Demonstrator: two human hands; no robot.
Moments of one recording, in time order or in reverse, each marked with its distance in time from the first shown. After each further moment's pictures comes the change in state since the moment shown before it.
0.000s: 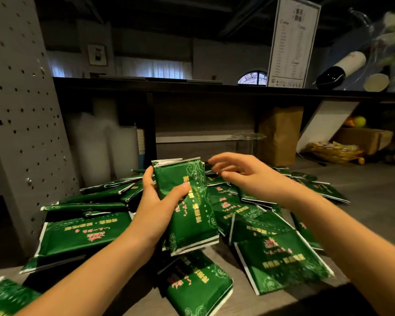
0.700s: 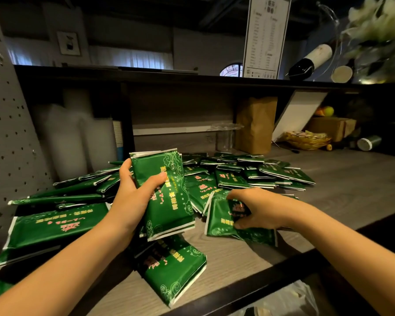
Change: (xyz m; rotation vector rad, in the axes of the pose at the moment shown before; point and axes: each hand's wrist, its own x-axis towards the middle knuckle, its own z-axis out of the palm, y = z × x) left_hand -0.002 -0.003 0.003 0.019 -0.020 0.015; right_hand -0.066 0.035 0.000 -0.542 -0.317 0.329
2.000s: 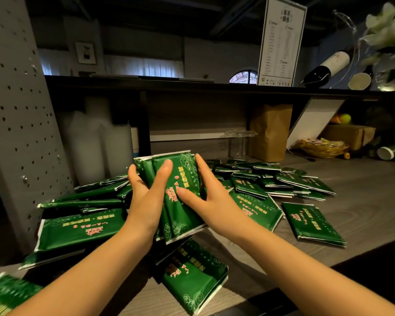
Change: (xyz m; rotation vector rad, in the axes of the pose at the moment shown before) left_hand -0.003 0.010 0.002 -0.112 0.124 0.054; right_hand 0.036 -0.105 0.020 0.922 0.444 -0.249
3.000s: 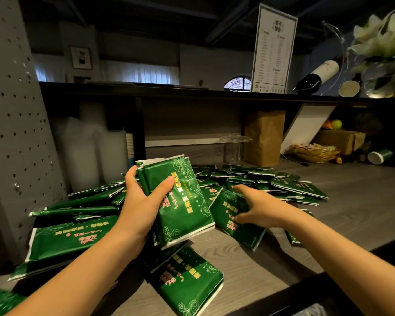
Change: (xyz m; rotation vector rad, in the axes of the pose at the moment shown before) left_hand 0.003 0.006 -0.005 0.030 -0.082 -0.014; right_hand 0.004 0.034 -0.089 -0.790 -0.207 0.403
